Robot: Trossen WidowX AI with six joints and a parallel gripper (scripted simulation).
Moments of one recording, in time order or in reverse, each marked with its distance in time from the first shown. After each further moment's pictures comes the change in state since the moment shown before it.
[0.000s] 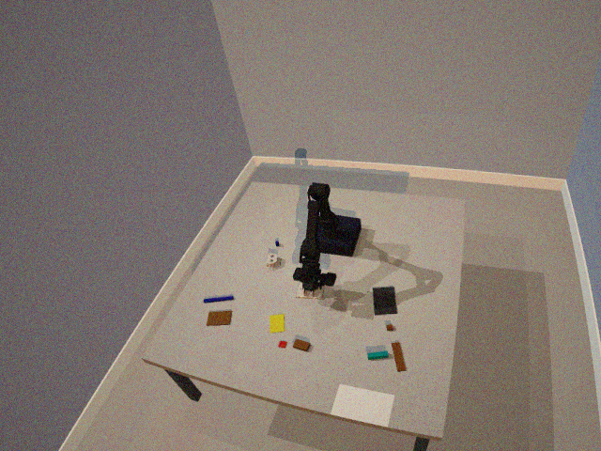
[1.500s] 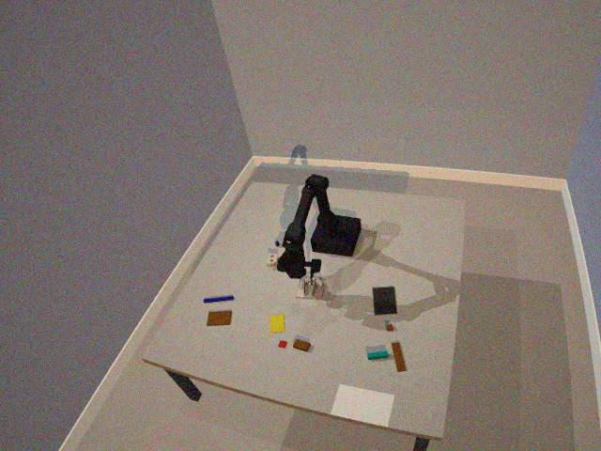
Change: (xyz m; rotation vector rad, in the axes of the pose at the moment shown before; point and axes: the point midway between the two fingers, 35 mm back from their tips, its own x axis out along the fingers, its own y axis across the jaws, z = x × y) arm -0.070 -0.061 0.008 -0.203 -0.061 -0.031
